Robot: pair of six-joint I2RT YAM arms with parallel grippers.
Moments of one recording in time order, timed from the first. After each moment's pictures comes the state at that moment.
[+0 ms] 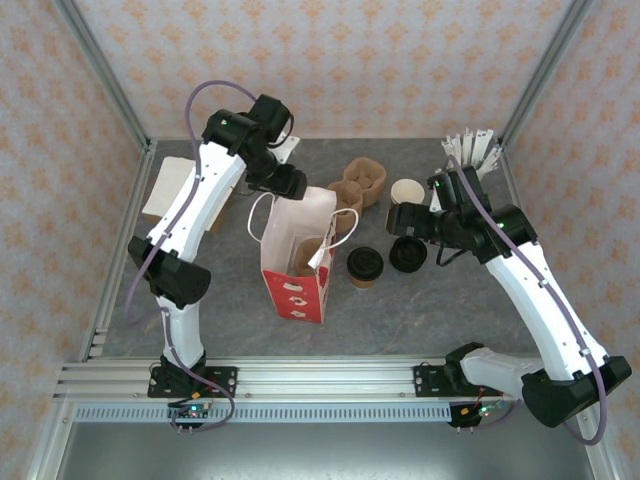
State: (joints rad) left arm -0.41 1.95 2.30 -1.57 0.14 -0.15; right arm 0.41 1.13 1.36 -1.14 -0.04 0.51
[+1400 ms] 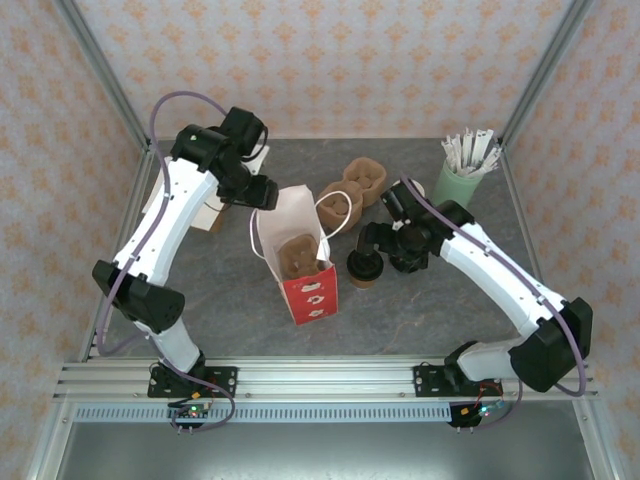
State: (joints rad) left arm -0.36 1.71 2.03 -1.53 0.03 -0.22; right arm 0.57 1.33 1.24 -1.09 -0.06 0.75
